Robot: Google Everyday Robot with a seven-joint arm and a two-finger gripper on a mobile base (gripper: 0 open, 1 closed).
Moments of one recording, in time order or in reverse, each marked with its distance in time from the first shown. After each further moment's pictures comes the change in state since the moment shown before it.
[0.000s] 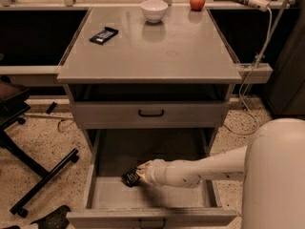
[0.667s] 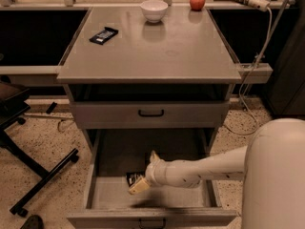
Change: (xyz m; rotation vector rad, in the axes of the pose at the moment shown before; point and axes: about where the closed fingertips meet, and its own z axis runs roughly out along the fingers) arm 0.000 0.000 0.000 0.000 0.000 0.000
